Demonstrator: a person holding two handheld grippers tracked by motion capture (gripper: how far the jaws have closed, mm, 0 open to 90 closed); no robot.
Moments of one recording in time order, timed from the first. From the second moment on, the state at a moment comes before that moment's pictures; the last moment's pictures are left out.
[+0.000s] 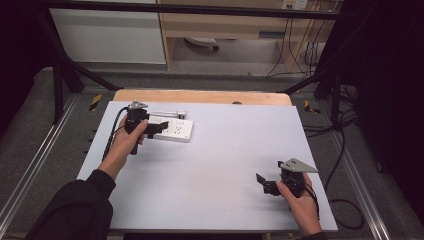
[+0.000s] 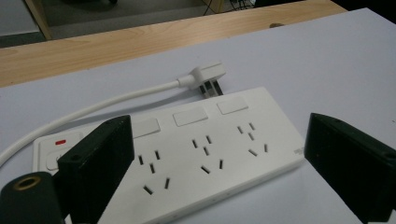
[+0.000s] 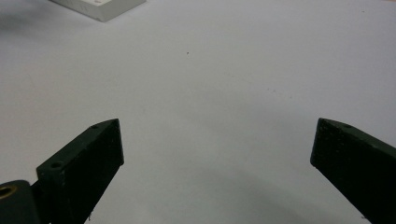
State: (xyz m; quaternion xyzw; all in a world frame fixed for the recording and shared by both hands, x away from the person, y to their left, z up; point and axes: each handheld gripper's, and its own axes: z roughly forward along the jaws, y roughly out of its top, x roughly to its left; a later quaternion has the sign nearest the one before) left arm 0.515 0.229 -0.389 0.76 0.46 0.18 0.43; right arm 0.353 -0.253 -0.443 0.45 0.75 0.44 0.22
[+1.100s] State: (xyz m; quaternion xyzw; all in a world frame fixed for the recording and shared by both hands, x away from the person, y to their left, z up) left arm 0.431 0.256 -0.376 0.75 0.45 0.18 0.45; right arm 0.353 -0.252 -0.443 0.45 0.75 0.44 0.22
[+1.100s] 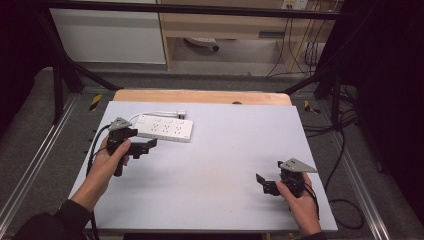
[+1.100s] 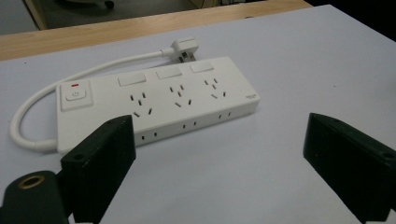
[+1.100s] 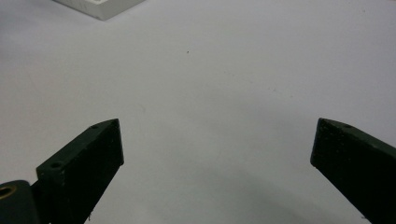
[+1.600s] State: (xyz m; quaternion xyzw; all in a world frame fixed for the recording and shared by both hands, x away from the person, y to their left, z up) left arm 0.399 0.281 -0.393 0.73 0.46 0.18 0.46; right arm 0.353 -0.252 -0.443 0.45 0.75 0.44 0.22
